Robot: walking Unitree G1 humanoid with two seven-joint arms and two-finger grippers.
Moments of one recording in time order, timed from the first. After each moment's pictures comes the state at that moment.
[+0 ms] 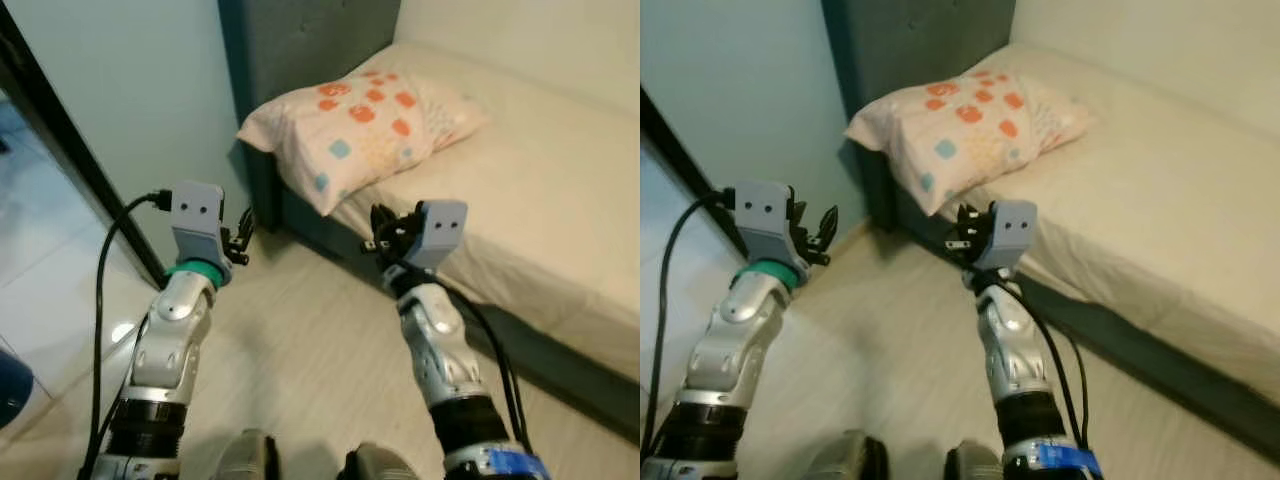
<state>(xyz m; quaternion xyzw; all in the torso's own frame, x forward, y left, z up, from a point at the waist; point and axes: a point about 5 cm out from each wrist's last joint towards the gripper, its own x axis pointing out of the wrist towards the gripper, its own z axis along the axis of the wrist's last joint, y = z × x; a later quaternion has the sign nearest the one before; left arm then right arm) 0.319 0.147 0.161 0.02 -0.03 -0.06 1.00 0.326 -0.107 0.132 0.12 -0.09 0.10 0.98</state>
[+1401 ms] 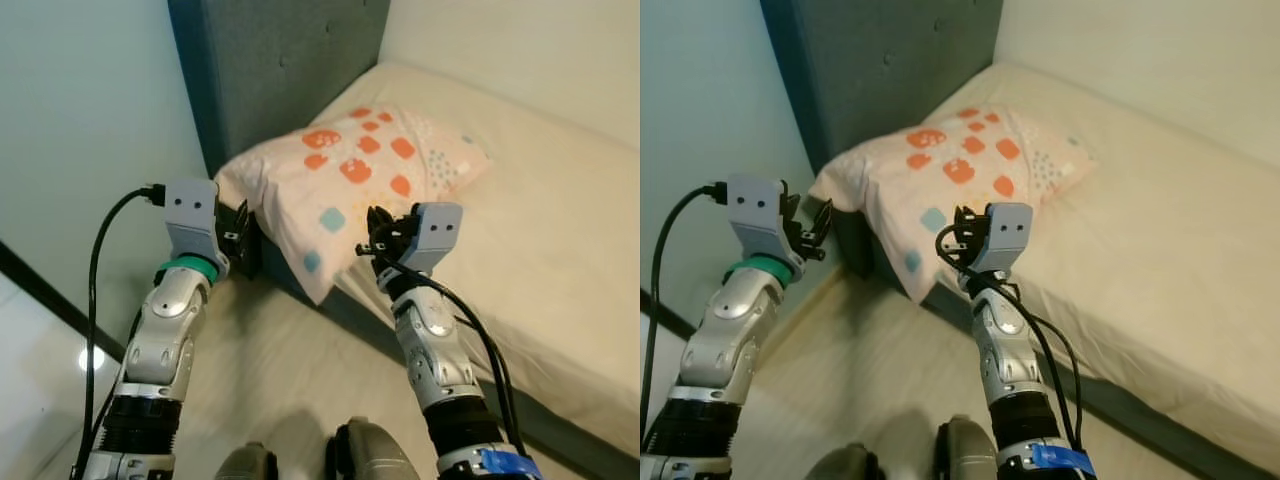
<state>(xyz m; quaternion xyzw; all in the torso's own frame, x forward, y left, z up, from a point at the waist) 0.320 0.146 0.165 0.02 -0.04 -0.06 1.00 0.325 -0.101 0.132 0.11 -0.09 0.11 0.98</state>
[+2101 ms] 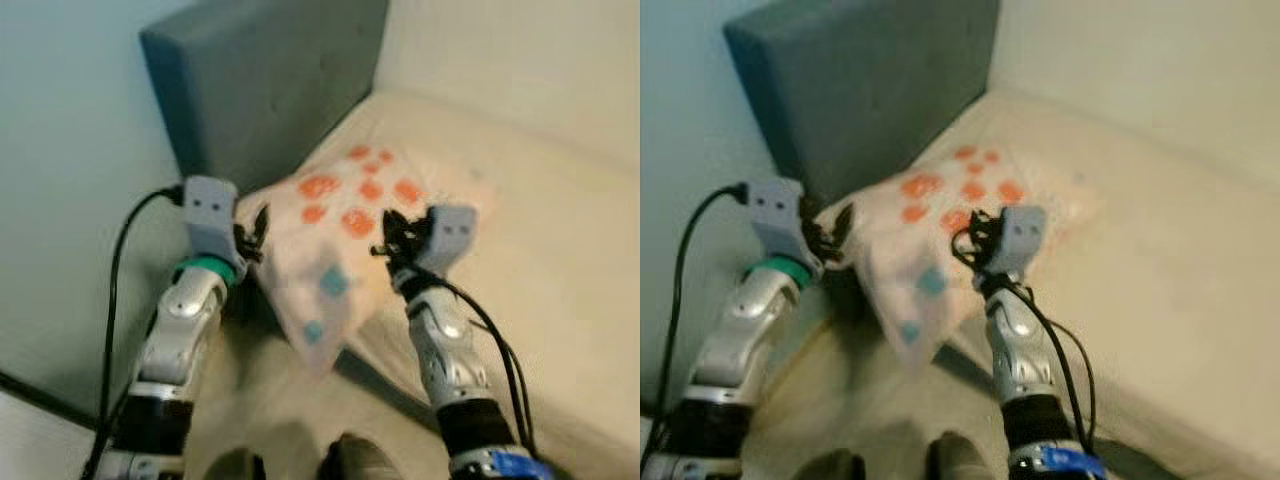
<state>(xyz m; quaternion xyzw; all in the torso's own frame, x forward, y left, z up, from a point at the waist) 0.321 0.138 0.169 0.02 -0.05 -0.08 1.00 0.328 -0.116 0.135 0.11 -0.10 0.09 0.99</state>
